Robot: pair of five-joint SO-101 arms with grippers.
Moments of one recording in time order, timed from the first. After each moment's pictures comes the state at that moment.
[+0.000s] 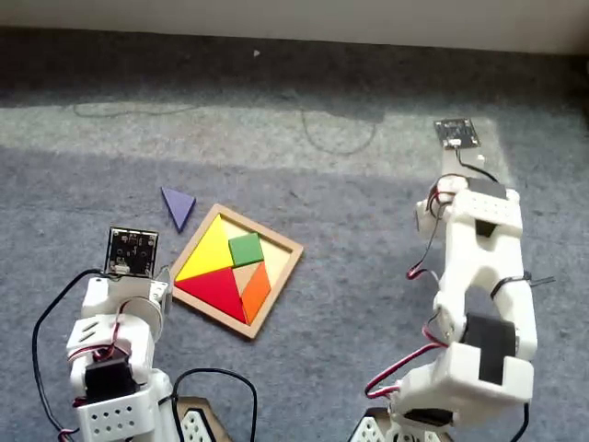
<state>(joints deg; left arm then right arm) -19.9 -103.8 93.5 60.4 -14.0 7.9 5.1 19.7 53.1 22.3</state>
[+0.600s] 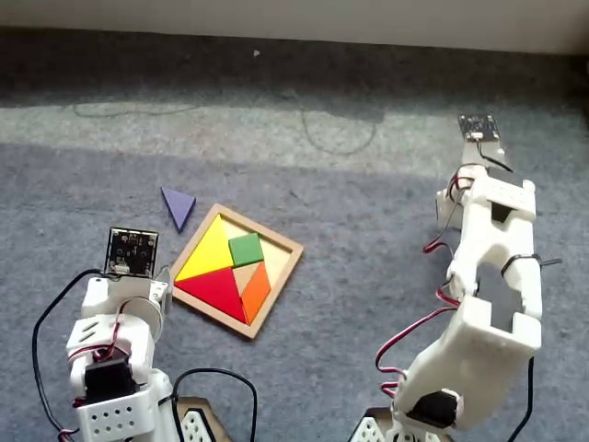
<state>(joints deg) -19.9 -103.8 93.5 60.4 -14.0 12.5 19.9 7.0 50.6 25.2</state>
